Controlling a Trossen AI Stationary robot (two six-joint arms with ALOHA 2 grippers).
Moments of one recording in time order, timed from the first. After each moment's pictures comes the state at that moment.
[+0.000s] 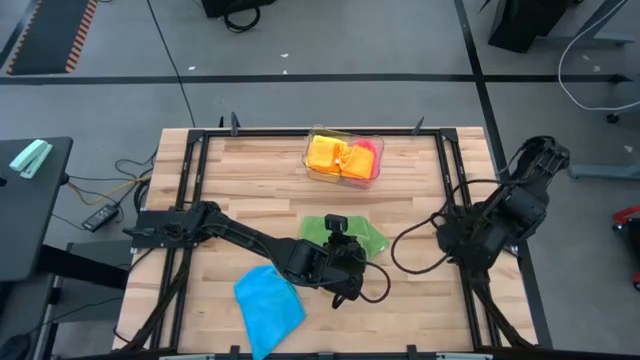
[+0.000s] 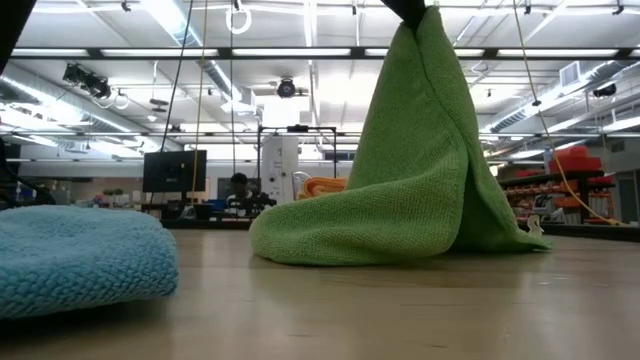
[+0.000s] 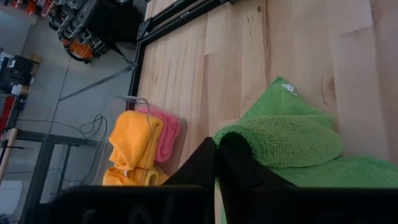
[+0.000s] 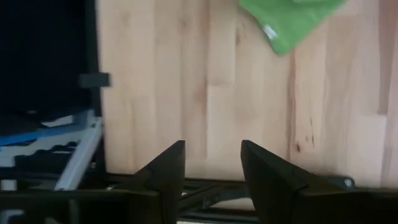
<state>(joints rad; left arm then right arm) -0.40 2.21 2.18 -0.97 -0.86 -0.02 0.81 1.17 1.38 -1.50 0.07 0.84</state>
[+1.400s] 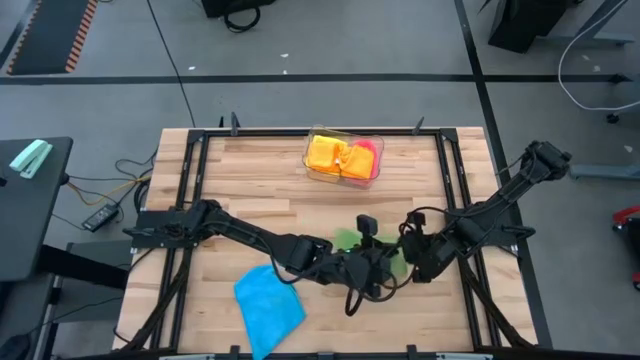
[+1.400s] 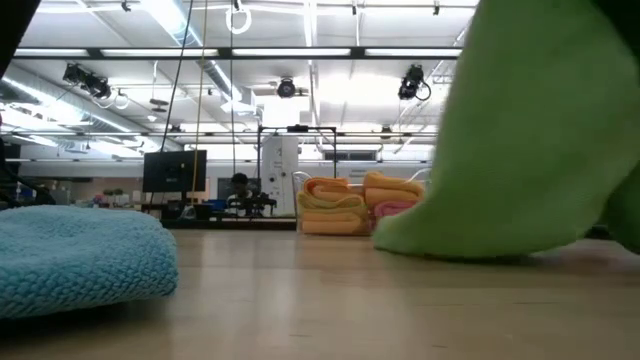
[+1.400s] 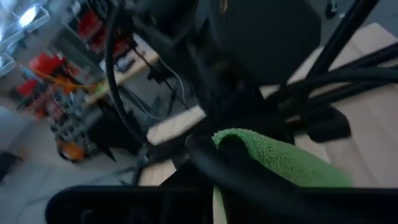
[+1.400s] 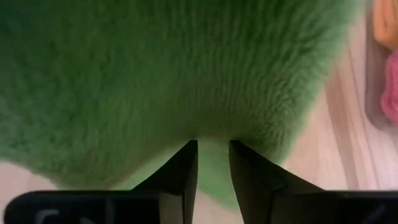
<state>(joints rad) -0.37 2.21 2.18 -0.29 -0.71 0.41 0.65 1.18 0.80 -0.77 0.44 0.53</state>
